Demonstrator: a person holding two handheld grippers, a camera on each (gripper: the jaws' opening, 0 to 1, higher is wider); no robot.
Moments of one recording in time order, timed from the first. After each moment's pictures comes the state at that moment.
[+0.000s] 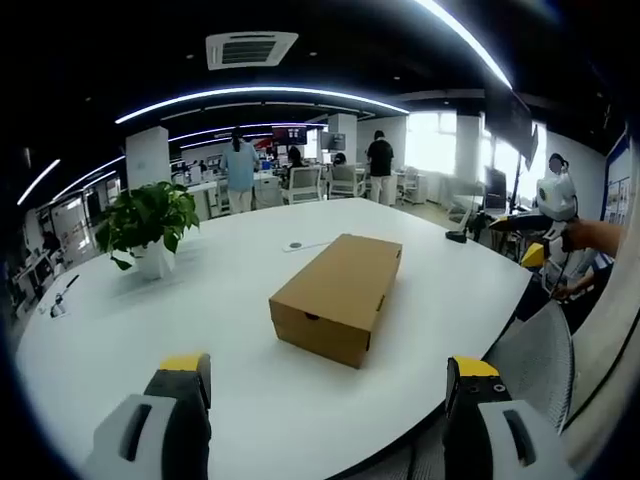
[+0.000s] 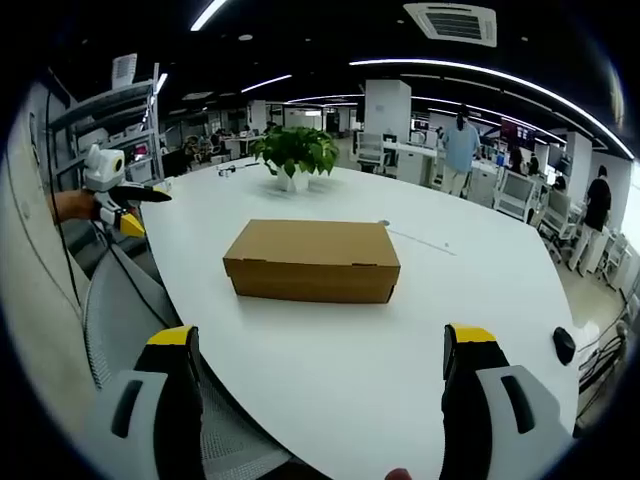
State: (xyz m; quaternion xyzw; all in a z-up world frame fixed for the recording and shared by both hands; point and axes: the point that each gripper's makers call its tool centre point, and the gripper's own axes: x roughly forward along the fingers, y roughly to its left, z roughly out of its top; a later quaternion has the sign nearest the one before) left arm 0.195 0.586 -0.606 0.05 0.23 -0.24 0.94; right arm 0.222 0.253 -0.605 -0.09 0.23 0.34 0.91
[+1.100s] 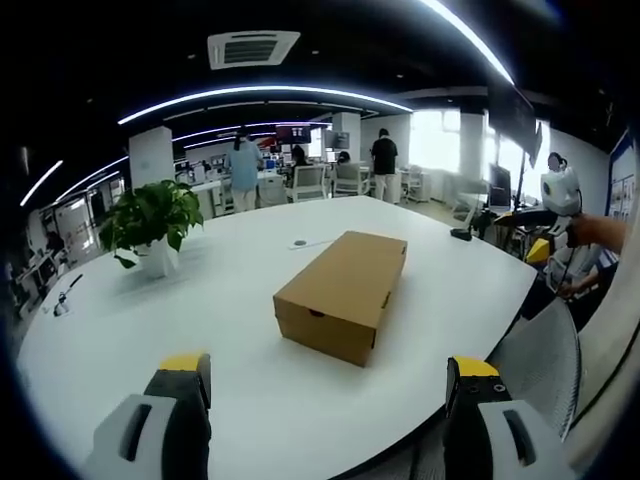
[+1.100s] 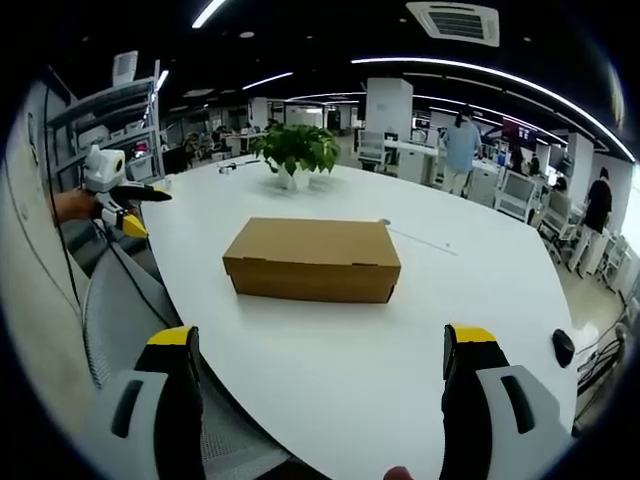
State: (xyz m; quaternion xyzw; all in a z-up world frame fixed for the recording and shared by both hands) left arm 0.196 0.588 -0.612 0.05 0.24 -0.23 0.94; right arm 0.222 0.253 -0.605 -0.10 0.24 0.34 0.90
